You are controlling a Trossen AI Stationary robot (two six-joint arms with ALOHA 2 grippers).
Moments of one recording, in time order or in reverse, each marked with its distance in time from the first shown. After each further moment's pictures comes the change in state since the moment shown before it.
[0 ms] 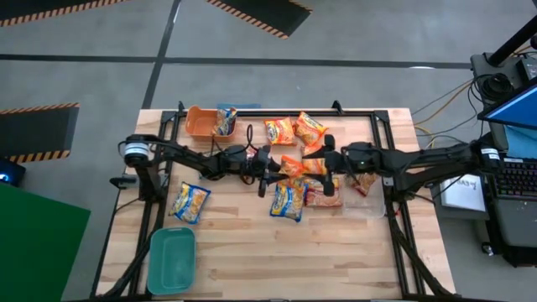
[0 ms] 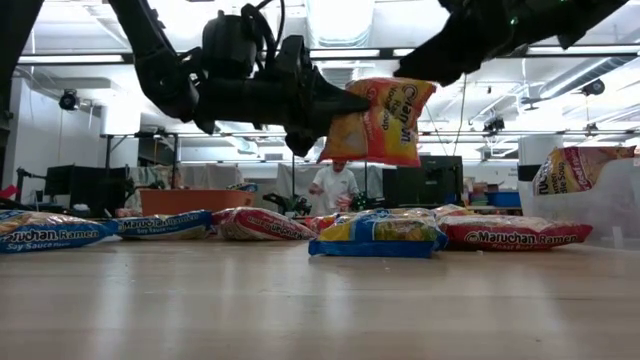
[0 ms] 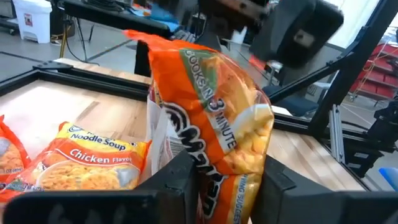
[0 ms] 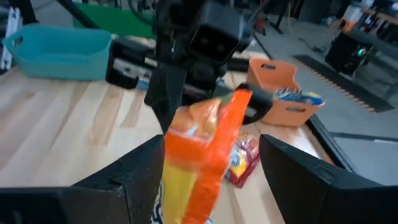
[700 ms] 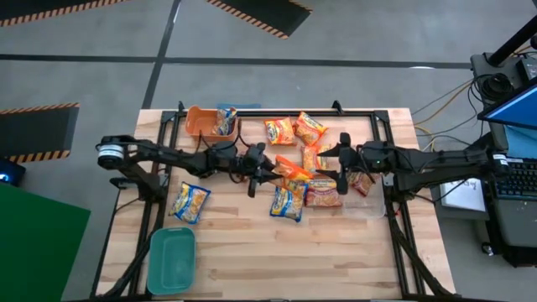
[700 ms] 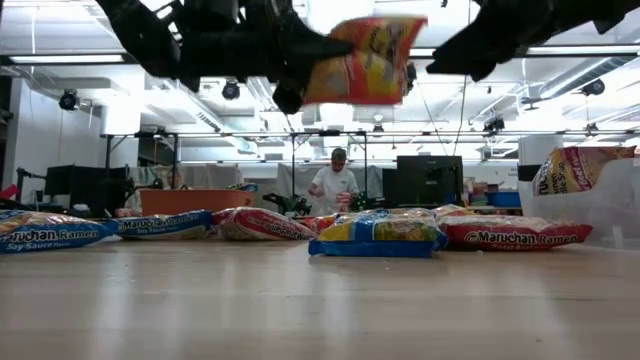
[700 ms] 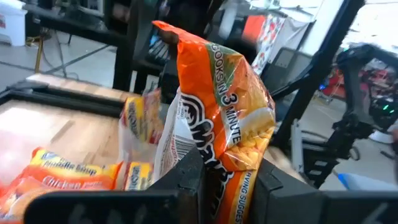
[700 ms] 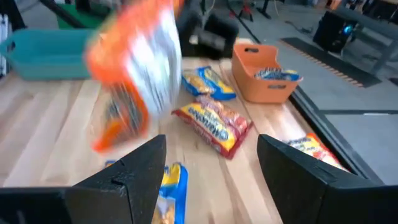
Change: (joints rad) left arm -0.034 -0.234 0.000 -0.187 0.036 -0.035; right arm 0.000 -0.207 -0.023 -0.225 0.056 0.085
